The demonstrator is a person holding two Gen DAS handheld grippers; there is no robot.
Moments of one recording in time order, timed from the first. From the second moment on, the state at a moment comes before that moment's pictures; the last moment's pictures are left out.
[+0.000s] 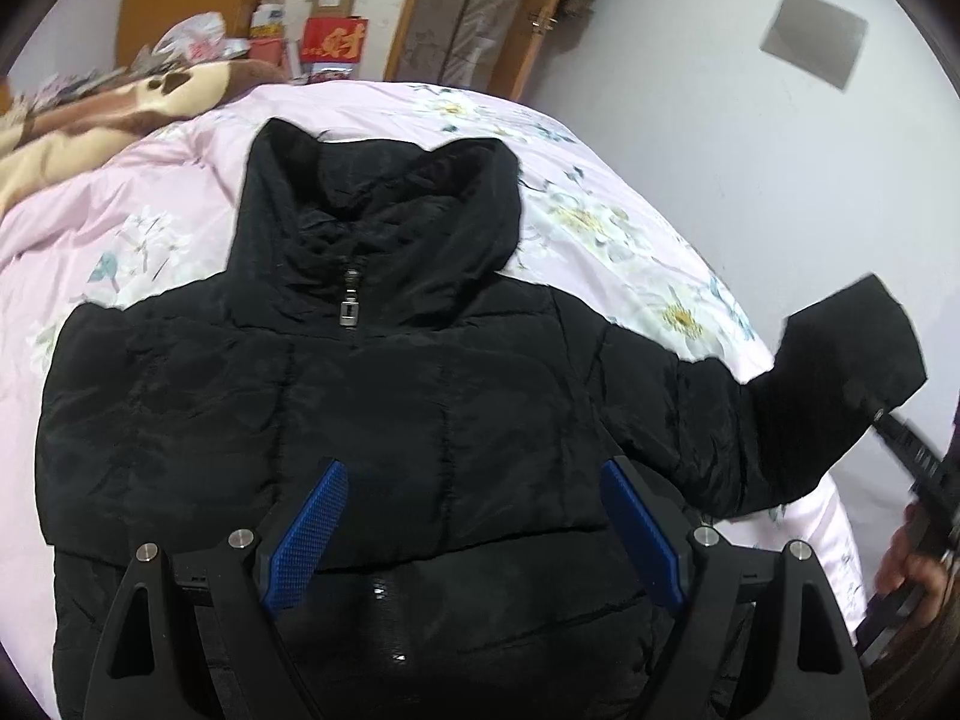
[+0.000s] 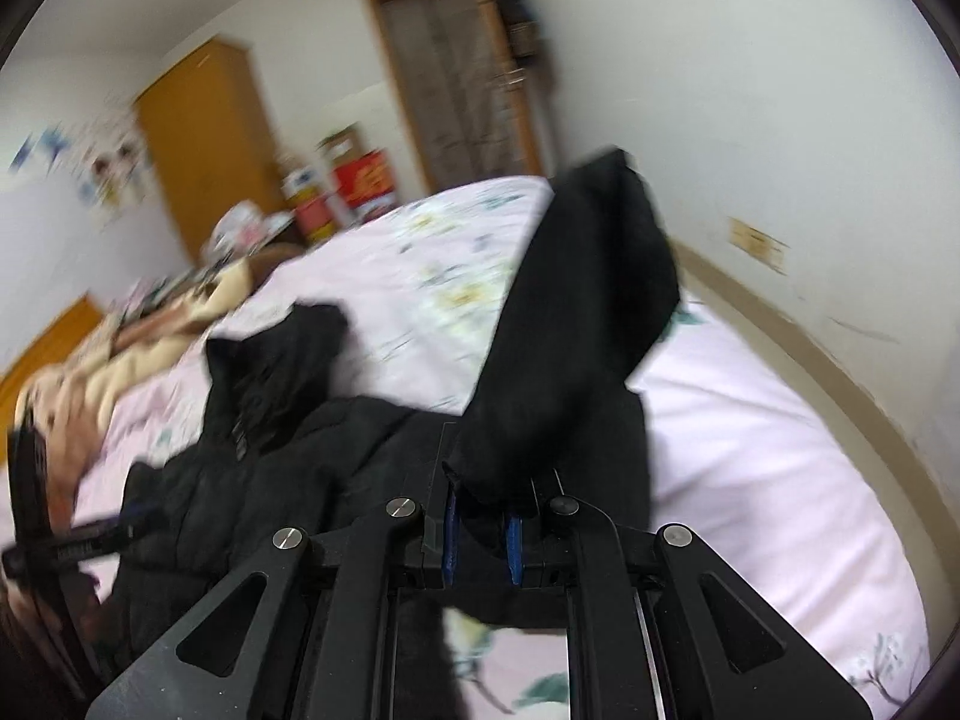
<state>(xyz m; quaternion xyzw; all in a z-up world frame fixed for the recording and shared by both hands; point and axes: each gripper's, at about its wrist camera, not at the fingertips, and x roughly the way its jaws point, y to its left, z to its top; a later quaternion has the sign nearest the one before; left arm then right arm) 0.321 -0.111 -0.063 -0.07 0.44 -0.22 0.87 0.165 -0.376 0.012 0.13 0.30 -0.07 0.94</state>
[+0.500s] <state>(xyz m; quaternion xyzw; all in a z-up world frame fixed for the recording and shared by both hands) 0.344 -0.092 -0.081 -0.12 0.48 -0.25 0.83 0.217 -0.289 -0.067 0.10 0.42 0.04 0.90</state>
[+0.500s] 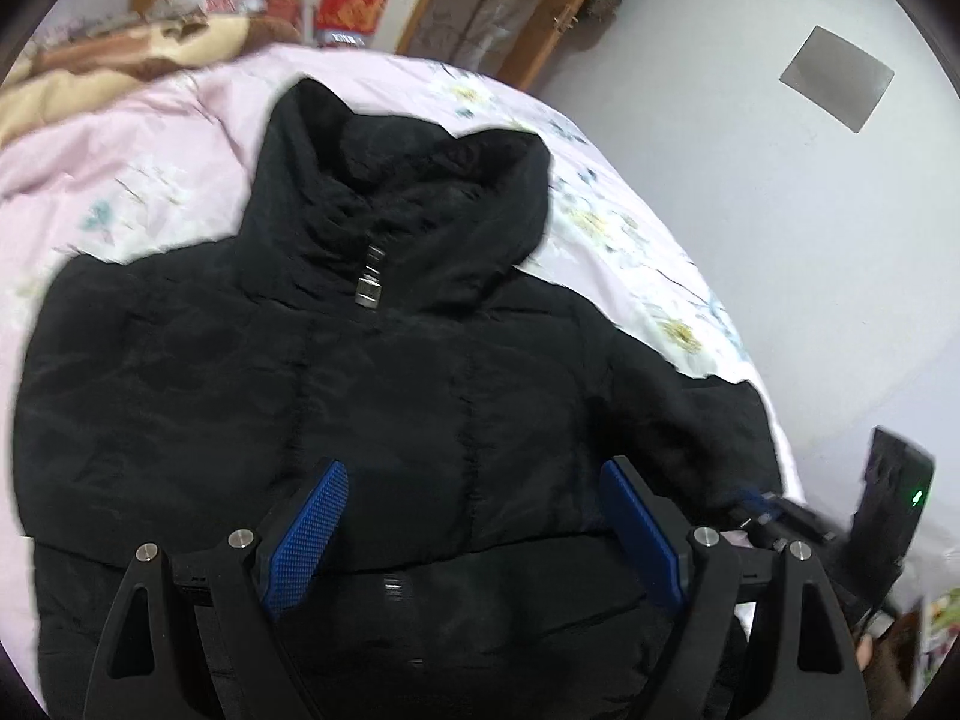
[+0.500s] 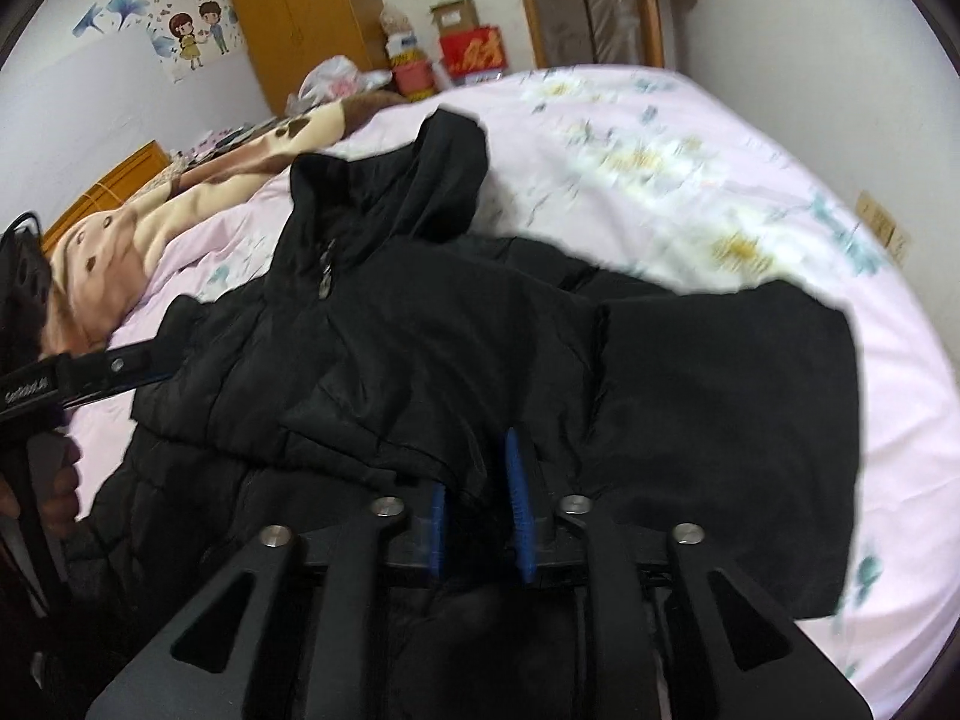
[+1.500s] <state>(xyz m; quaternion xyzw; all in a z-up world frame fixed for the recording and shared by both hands) 0.348 -0.262 -0.141 -0.05 0.57 -0.27 0.77 0.125 -0.394 -0.060 0.15 0.41 -0.05 0.90</state>
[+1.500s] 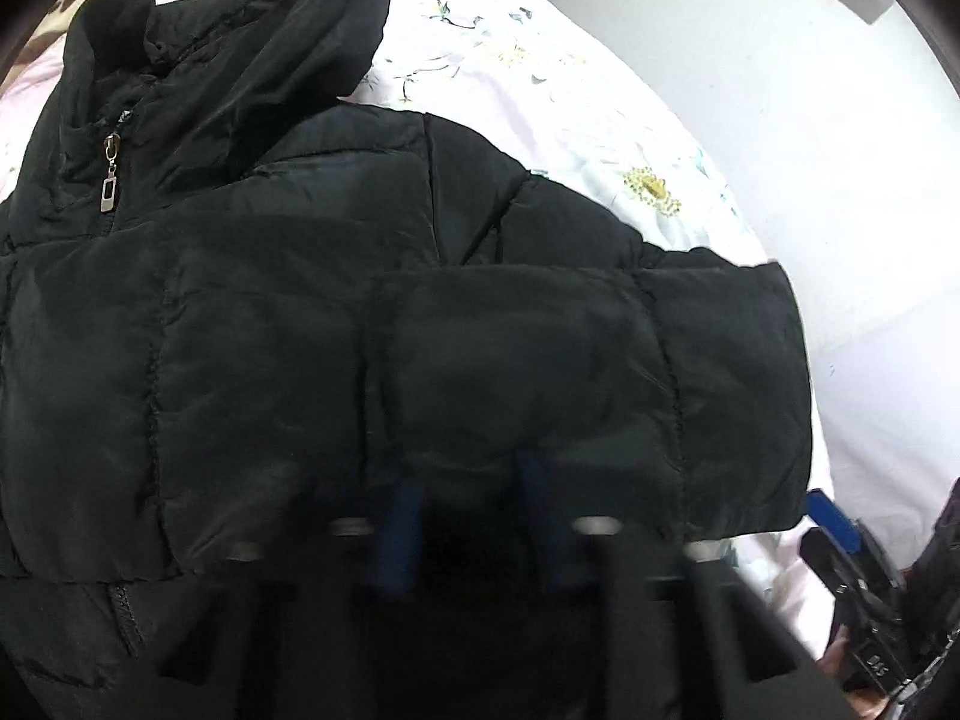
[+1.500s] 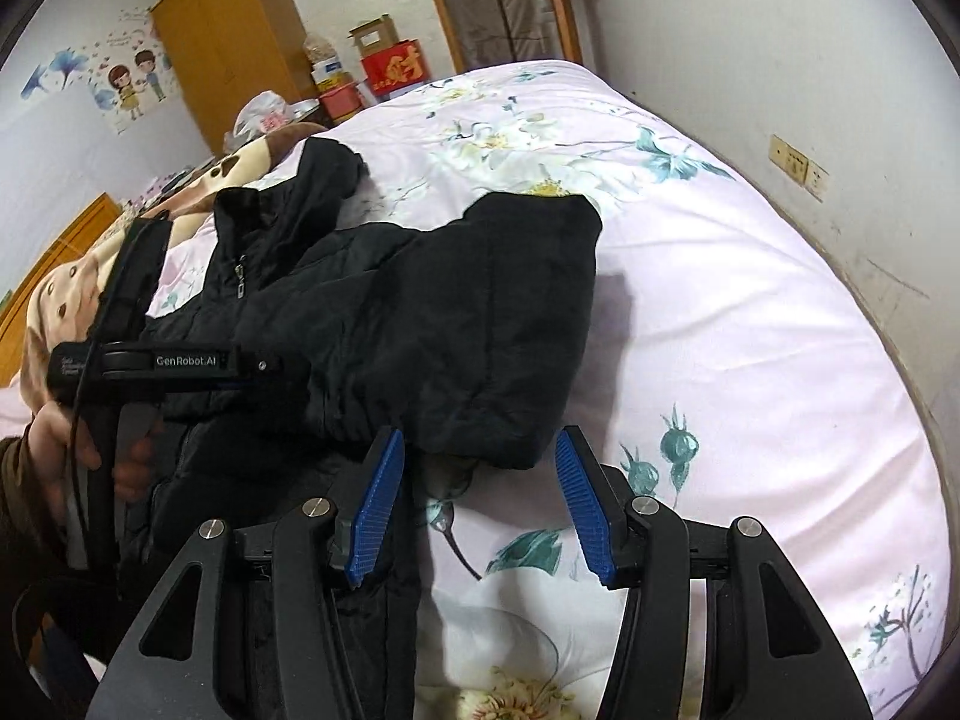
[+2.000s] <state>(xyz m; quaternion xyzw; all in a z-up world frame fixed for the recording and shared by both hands) 0.329 -0.182 -0.035 -0.10 0.46 -0.28 0.84 0.130 -0.384 -0.036 0.17 0.38 -0.06 0.91</state>
